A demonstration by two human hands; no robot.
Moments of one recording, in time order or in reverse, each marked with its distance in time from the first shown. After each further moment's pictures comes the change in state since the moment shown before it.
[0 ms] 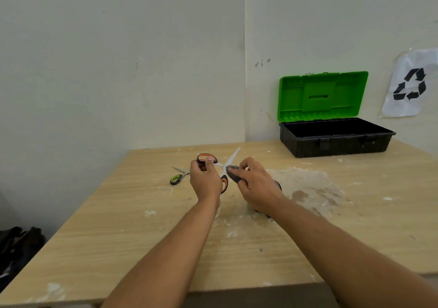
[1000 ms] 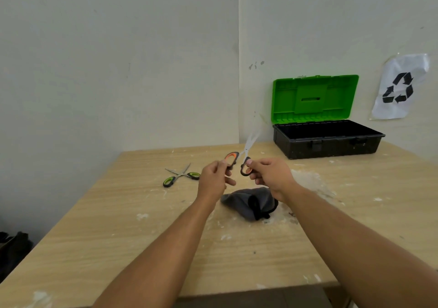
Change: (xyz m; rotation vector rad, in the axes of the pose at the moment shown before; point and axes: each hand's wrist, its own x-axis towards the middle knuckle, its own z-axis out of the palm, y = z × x) left_hand -0.008 0.010 0.006 0.112 -0.496 -0.061; right_hand 0.016 0.029 -0.033 0.860 0.102 0.723
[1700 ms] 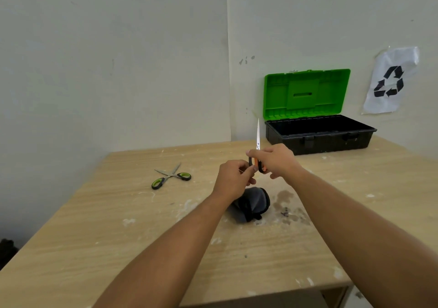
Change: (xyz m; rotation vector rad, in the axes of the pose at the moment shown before) left_hand 0.010 -0.001 0.058 0.310 -0.287 0.210; right_hand 0.026 -0.025 -0.040 -0.546 0.068 0.021
